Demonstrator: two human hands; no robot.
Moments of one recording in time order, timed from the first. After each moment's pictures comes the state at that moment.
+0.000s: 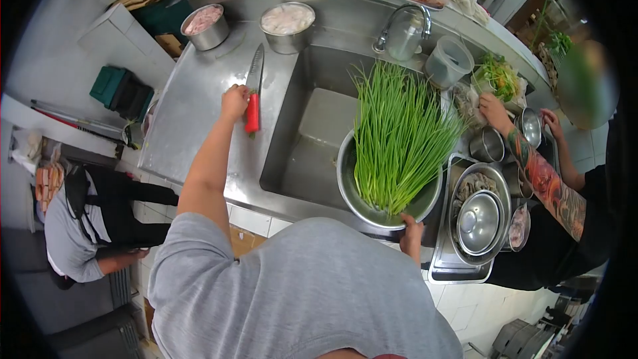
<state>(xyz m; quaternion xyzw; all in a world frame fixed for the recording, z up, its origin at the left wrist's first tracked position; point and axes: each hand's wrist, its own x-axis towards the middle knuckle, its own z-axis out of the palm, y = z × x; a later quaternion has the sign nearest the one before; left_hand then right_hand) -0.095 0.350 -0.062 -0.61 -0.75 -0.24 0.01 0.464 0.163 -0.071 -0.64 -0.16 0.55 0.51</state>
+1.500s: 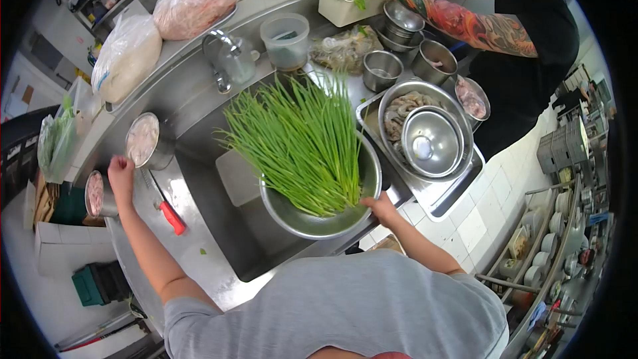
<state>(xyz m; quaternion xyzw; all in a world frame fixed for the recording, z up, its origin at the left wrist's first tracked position) -0.065 0.507 0.092 -0.70 -0.61 -0.37 -0.08 0.458 0.158 -0.073 -0.72 -0.16 0.50 0.45</state>
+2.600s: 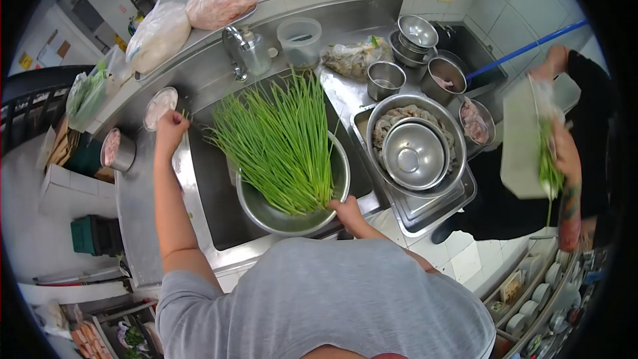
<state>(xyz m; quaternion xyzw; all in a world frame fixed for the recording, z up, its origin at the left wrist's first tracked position) 0.099 0.424 0.124 -0.72 -0.61 -0.32 -0.11 0.445 0.160 -0.049 -0.62 -0.23 0.58 0.47</state>
